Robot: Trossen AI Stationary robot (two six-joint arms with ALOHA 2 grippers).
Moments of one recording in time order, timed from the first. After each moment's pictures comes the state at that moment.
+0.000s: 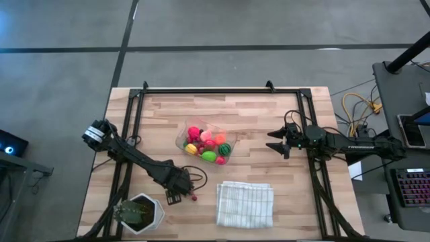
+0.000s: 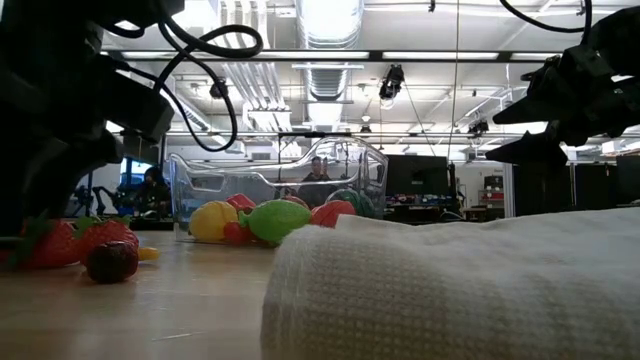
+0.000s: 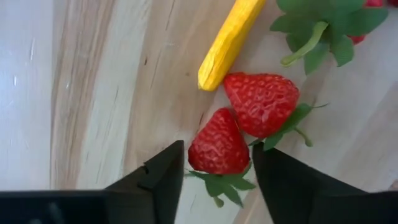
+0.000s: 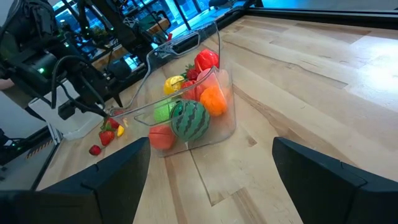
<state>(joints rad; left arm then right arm) -0.48 1.69 1.02 -0.86 0.05 -0.78 -0.12 0.28 0.02 0.03 0.03 0.49</state>
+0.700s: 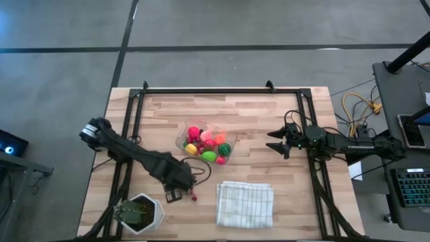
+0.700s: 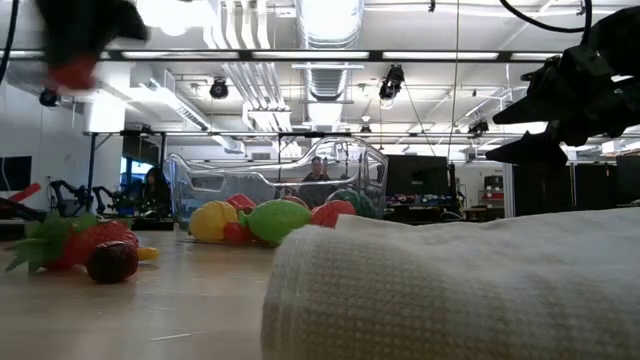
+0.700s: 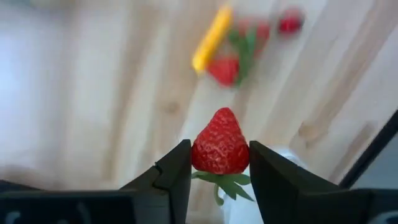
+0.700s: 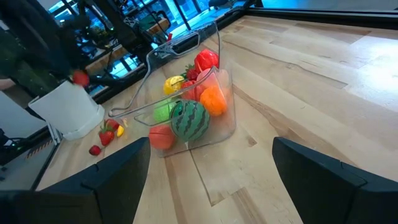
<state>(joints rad) -0.45 1.65 1.43 -1.33 0.06 -0.78 -0.12 0.28 0.02 0.03 0.03 0.49</state>
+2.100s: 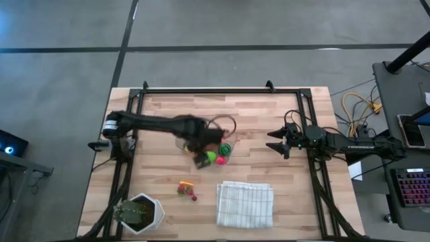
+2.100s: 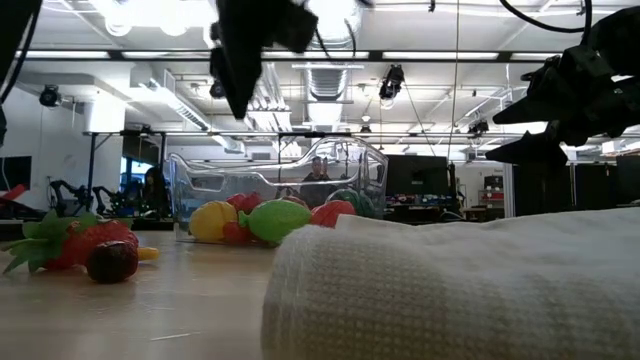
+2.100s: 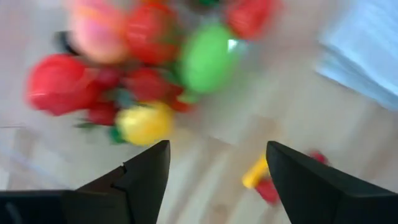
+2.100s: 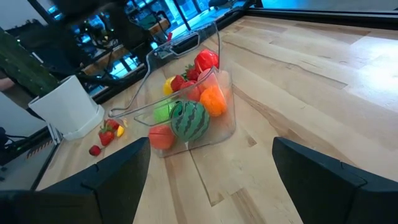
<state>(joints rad) -0.03 1.84 1.73 -1.34 0.01 -0.44 -0.12 0.28 0.02 0.03 0.03 0.49</state>
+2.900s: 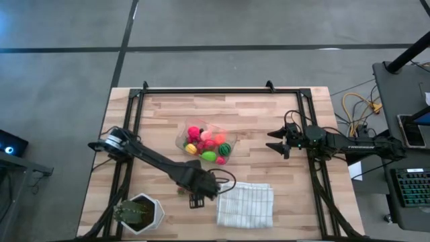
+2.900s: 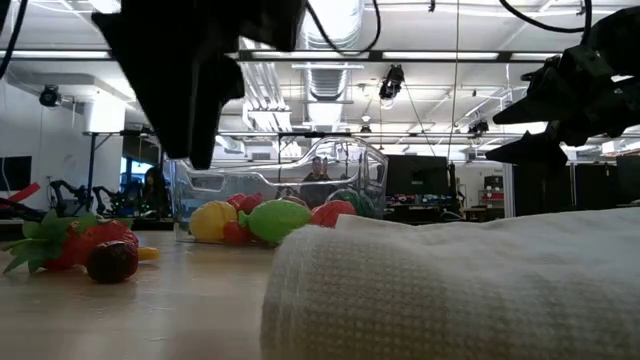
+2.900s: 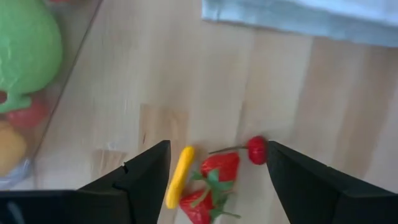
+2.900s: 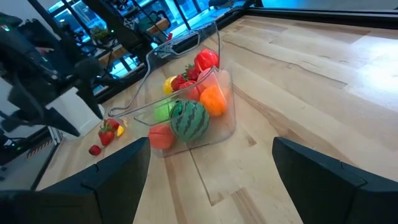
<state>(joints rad) -0.42 1.93 1.58 -1.06 -0.07 -0.55 -0.12 0.28 0.02 0.03 0.03 0.49</state>
